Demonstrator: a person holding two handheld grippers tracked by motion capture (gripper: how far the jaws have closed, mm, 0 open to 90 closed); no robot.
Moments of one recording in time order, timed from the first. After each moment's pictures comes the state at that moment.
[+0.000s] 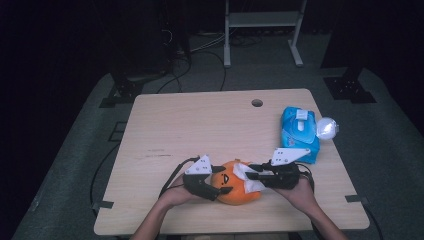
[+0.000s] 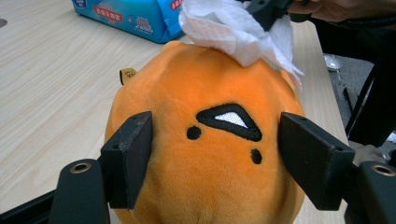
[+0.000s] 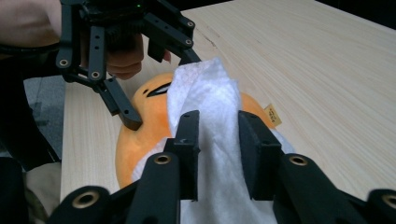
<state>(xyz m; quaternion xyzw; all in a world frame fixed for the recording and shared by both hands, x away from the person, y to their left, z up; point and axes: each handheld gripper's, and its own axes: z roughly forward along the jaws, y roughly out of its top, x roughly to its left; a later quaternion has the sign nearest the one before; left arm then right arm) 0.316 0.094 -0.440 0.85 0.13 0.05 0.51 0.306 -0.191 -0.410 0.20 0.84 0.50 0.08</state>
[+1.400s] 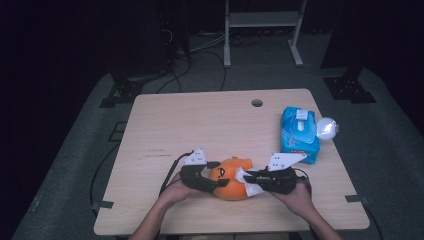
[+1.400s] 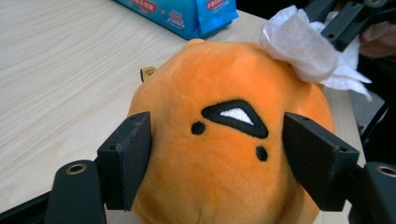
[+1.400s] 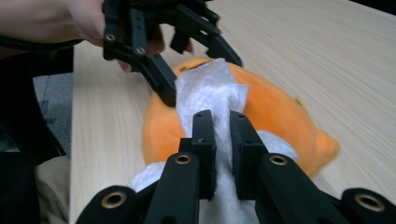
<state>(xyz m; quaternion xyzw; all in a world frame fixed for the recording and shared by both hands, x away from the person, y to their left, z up) 0.335 0.106 -0.448 0.83 0.21 0.02 0.52 0.298 -0.184 -0.418 0.20 0.84 0.50 0.07</state>
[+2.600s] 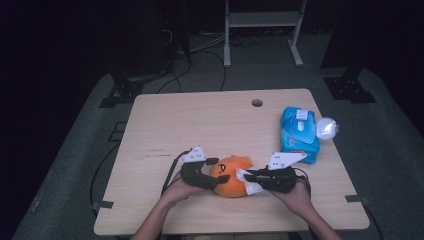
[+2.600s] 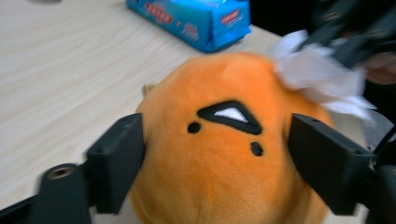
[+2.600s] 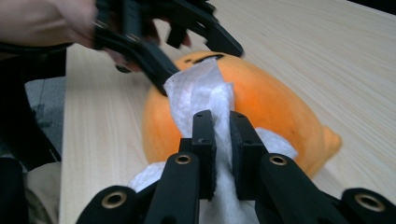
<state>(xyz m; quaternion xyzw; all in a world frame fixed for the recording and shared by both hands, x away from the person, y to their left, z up) 0.337 0.105 -0.442 0.81 0.23 0.03 0.54 0.303 -0.186 -0.423 0.21 0.84 0.50 0.08</state>
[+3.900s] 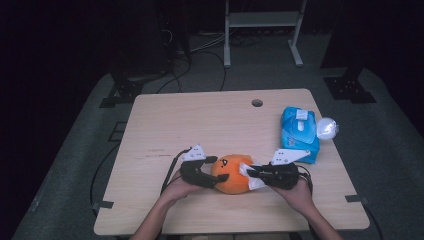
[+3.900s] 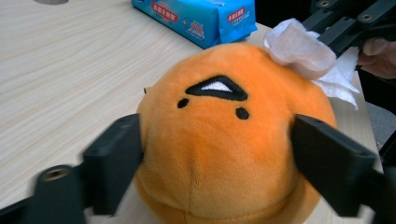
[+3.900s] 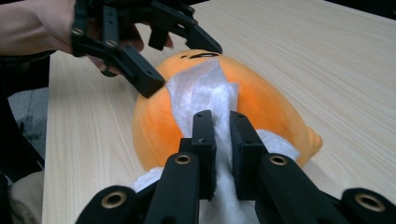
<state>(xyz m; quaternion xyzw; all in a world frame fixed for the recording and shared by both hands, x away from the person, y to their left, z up) 0.342 0.106 -0.443 0.82 0.24 0.04 0.52 0.310 -0.194 -0.424 0.23 0.82 0.51 0.09</state>
